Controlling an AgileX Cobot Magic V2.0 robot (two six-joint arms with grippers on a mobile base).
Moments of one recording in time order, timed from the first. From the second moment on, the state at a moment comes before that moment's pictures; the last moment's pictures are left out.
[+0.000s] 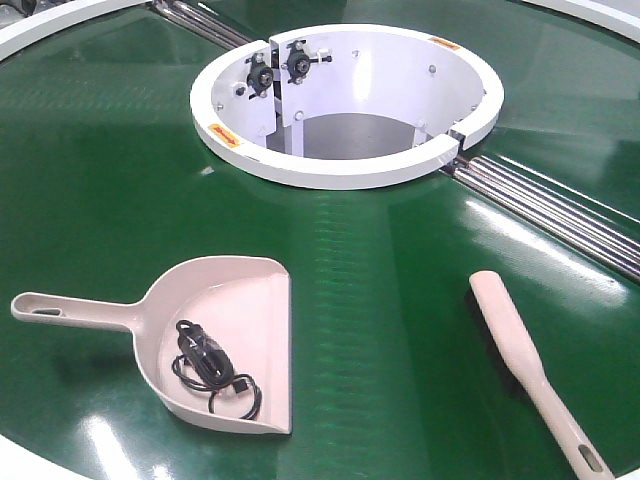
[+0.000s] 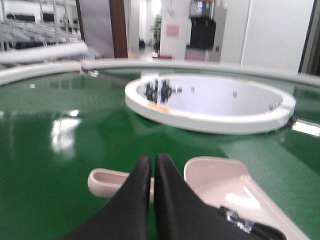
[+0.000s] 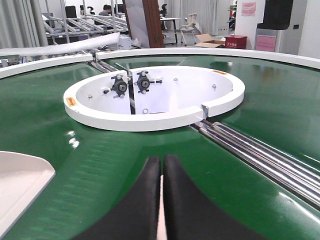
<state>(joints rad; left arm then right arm) -0.15 0.01 0.03 0.02 0.01 -0.03 0.11 0.11 -0.23 0.24 0.29 -0.22</state>
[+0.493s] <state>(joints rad) -0.15 -0.01 0.03 0.03 0.11 -0.06 0.11 0.11 -0.23 0.24 0.29 -0.22</state>
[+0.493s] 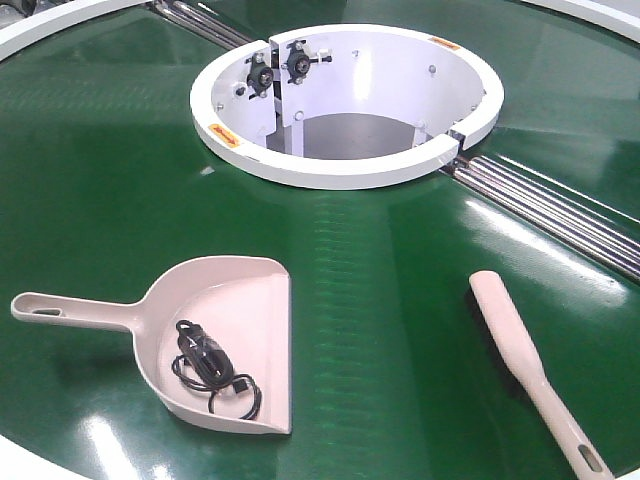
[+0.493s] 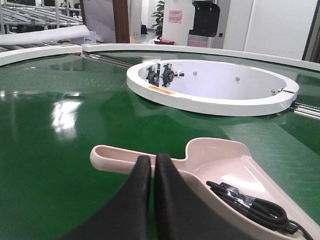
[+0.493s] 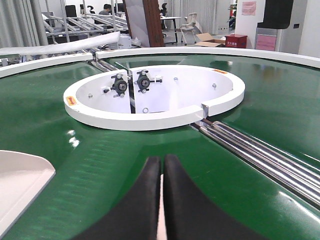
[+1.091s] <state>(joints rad) -0.15 -0.01 0.03 0.03 0.11 -0.06 0.11 0.11 -0.23 0.24 0.29 -0.22</state>
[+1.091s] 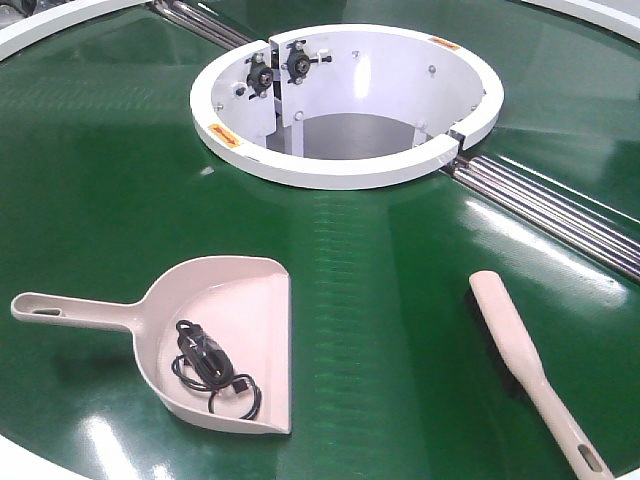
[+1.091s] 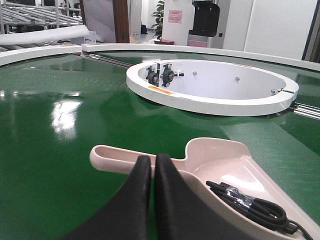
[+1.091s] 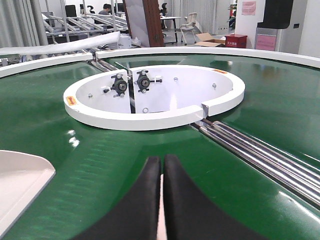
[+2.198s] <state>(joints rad) -0.15 -0.01 0.03 0.03 0.11 -0.06 0.03 -0.01 0.03 -0.02 0.04 0.08</state>
